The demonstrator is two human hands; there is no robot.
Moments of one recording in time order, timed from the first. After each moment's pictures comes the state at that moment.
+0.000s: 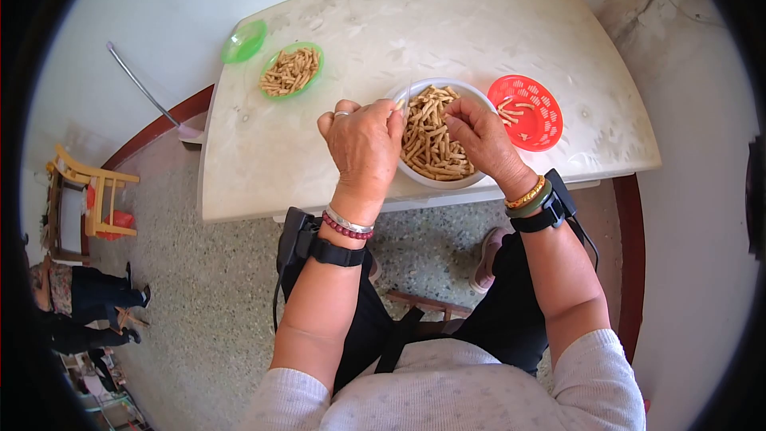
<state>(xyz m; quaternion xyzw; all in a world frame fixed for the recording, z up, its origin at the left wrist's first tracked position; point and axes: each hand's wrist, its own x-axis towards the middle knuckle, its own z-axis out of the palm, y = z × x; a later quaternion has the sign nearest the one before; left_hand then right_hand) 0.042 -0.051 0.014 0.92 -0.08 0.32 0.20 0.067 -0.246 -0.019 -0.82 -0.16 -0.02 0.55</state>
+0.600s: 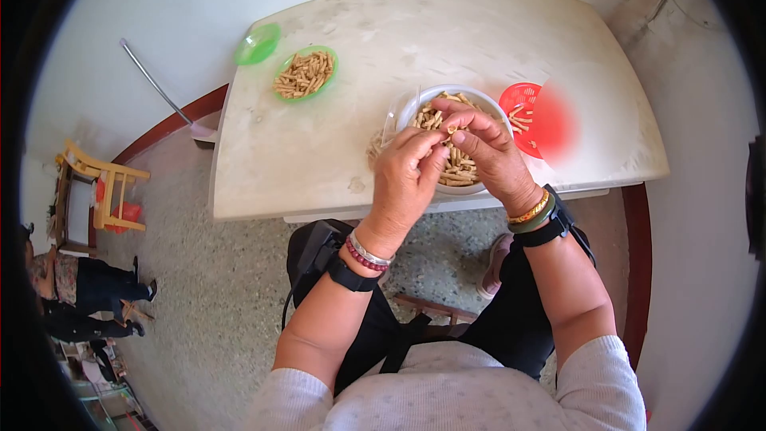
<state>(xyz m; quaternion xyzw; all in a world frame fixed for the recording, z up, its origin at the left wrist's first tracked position) 0.009 -0.070 0.012 0.81 -0.17 0.23 0.52 0.045 -0.230 0.003 -0.57 -0.22 0.08 0.79</state>
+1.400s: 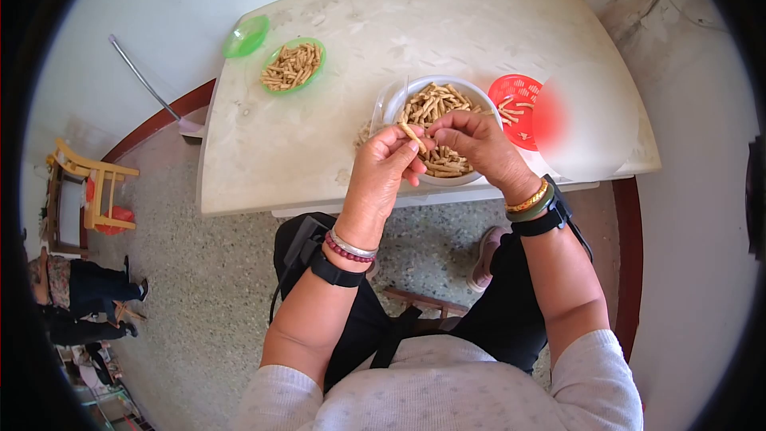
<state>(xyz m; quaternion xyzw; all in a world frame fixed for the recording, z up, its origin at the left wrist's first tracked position) 0.009 -0.056 -0.006 0.56 0.02 -0.10 0.83 0.049 -0.244 0.006 -0.71 -0.14 0.16 0.67</state>
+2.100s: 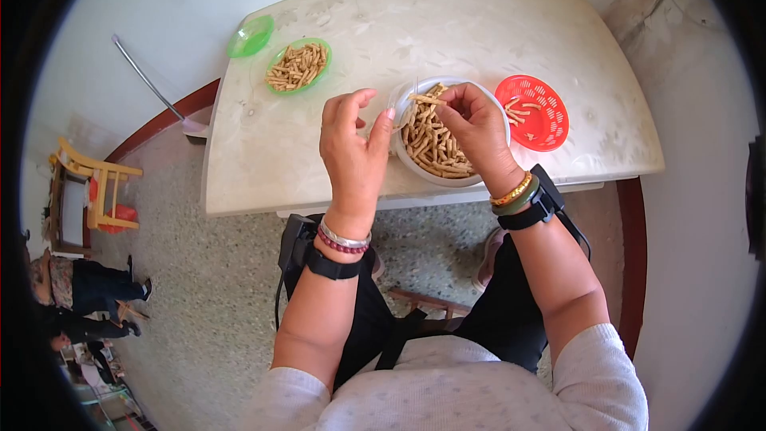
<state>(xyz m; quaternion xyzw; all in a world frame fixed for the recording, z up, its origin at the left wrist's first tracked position) 0.029 -0.034 0.015 0.83 -0.07 0.39 0.40 0.066 -0.209 -0.008 -0.64 -0.09 -0.01 0.76</state>
